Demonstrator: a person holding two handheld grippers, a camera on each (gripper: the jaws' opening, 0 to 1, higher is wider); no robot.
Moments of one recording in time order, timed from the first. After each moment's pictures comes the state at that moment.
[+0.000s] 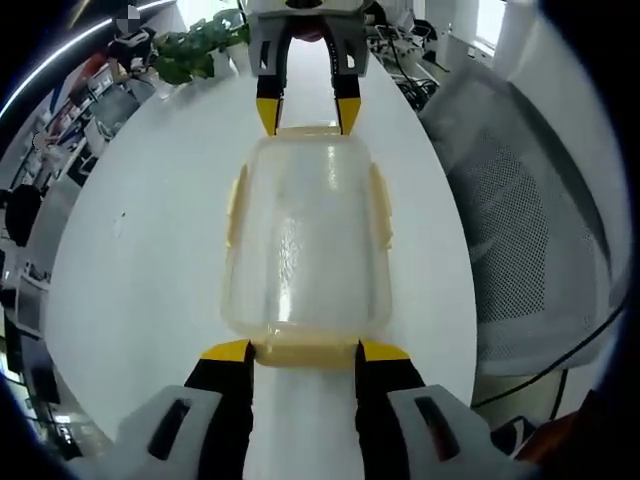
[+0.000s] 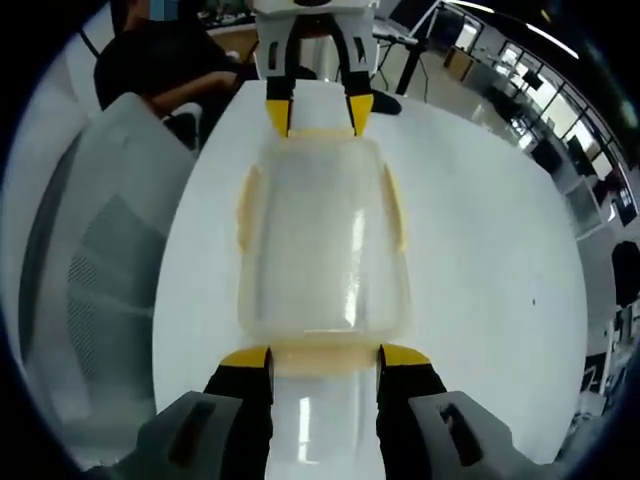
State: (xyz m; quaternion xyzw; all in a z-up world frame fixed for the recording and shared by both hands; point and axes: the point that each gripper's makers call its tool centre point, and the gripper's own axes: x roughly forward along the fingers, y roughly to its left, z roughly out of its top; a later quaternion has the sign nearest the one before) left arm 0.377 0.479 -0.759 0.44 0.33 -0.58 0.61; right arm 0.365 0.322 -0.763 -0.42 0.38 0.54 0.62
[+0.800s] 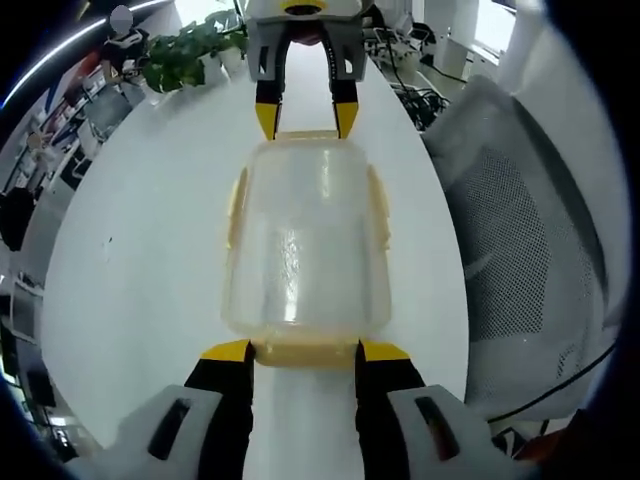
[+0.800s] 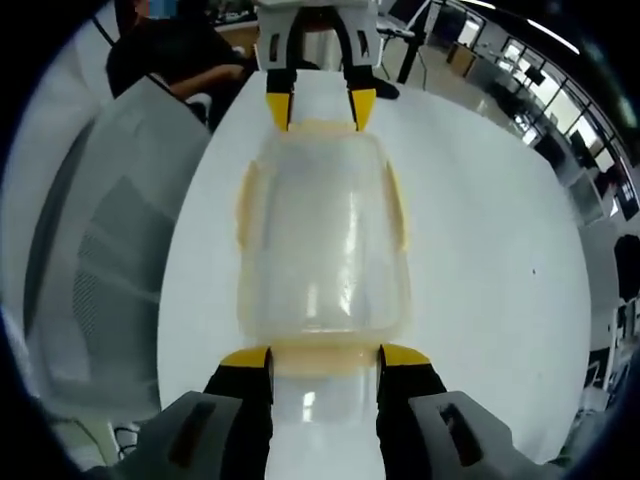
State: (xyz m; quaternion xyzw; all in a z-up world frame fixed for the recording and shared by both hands) left arm 0.369 0.425 -0.755 0.43 0.34 -0.59 0.60; right arm 0.357 0.267 -0.763 -0.42 0.39 0.55 0.62
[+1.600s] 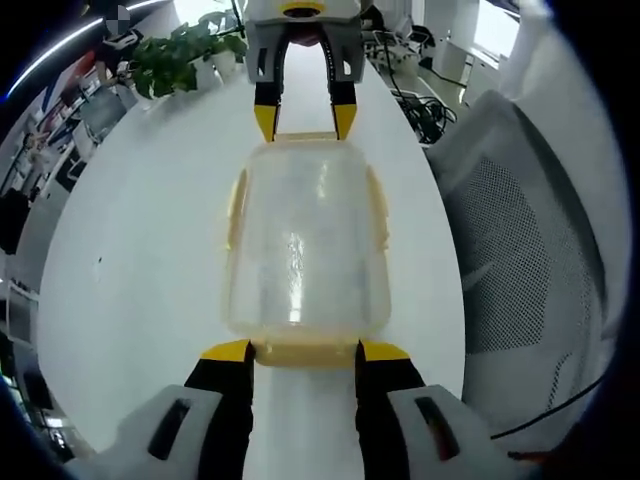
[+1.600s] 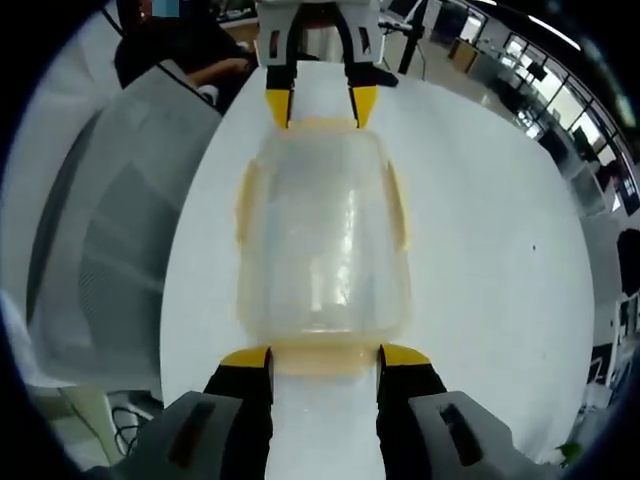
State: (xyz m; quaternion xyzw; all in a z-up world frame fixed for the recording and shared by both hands) left arm 0.361 0.383 -0.756 0.42 0.34 -0.59 0.60; right arm 0.350 0.224 -0.765 -0.42 0.40 0.55 0.61
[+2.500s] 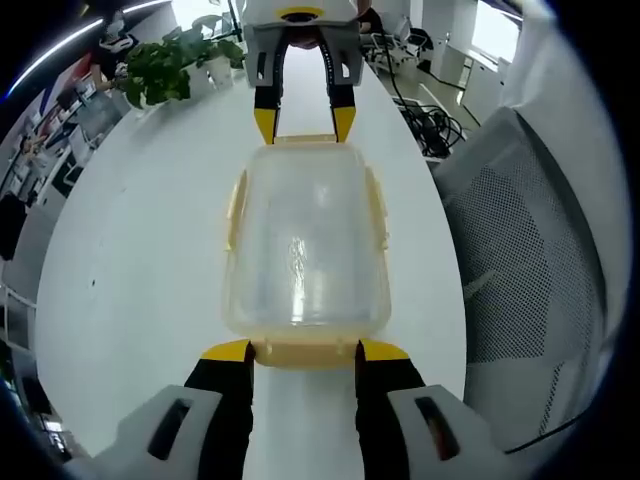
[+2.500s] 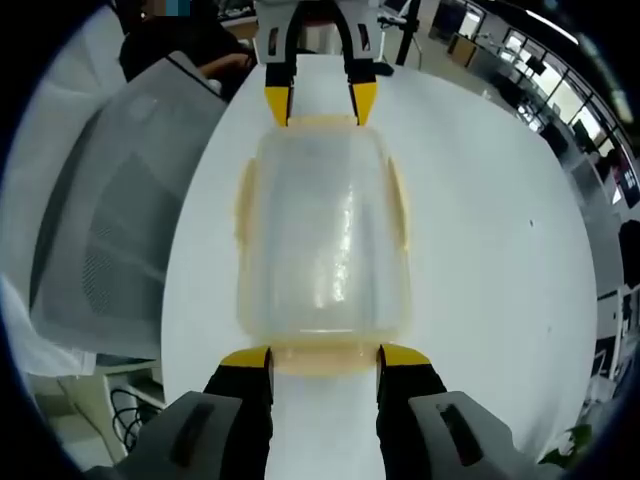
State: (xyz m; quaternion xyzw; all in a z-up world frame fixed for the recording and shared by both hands) left arm 0.359 0.340 -0.758 0.42 0.33 -0.60 0.59; right arm 0.347 0.182 -0.767 -0.41 0.41 0.55 0.60
